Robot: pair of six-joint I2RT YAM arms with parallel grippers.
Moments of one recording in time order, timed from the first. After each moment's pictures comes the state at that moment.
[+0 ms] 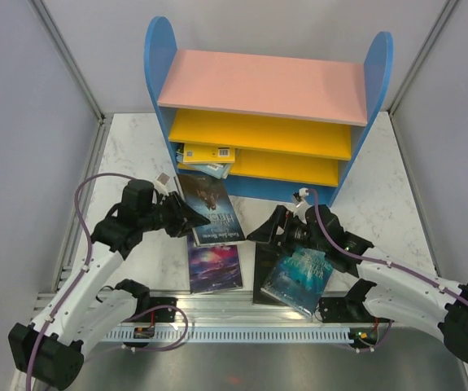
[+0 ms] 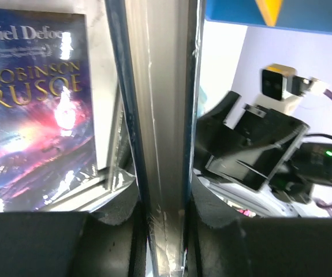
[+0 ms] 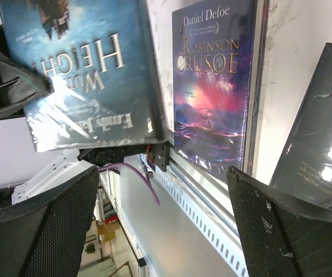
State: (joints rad) left arm -0.36 0.83 0.72 -0.55 0.51 -1.01; right arm 0.77 0.93 0.46 0.02 -0.31 1.17
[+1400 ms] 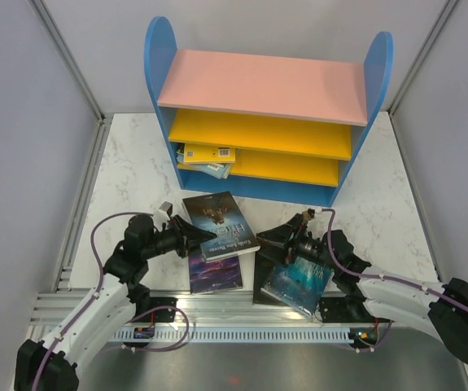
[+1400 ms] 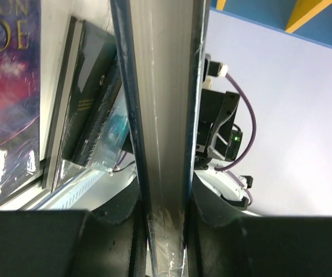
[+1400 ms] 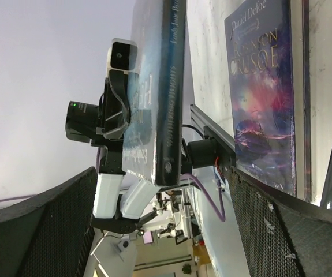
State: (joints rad) left arm -0.39 0.58 0.26 -0.03 0.63 -1.50; right arm 0.78 0.89 0.07 0.70 -0.28 1.59
